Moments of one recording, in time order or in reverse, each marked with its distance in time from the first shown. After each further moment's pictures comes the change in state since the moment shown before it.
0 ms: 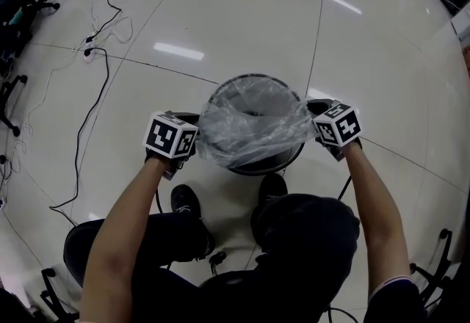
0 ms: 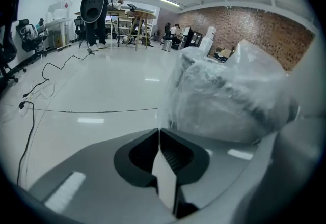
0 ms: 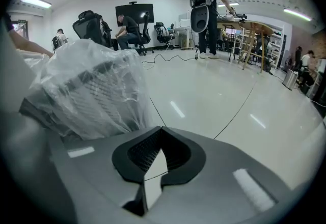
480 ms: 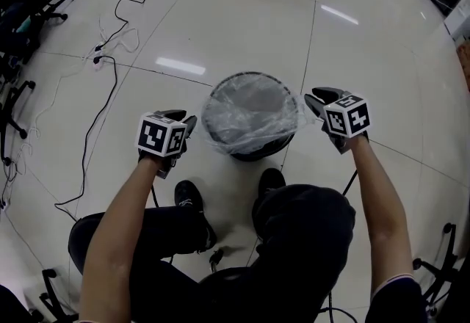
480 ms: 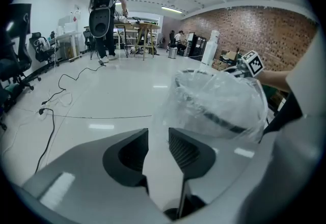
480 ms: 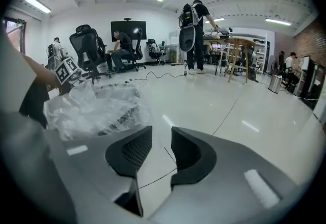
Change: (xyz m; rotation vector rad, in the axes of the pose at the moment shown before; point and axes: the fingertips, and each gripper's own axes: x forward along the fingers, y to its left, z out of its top) left arm -0.061 0.006 0.004 -0.002 -0.078 0.116; right arm -0.073 -0.007 0.035 0.055 -0.170 -0.089
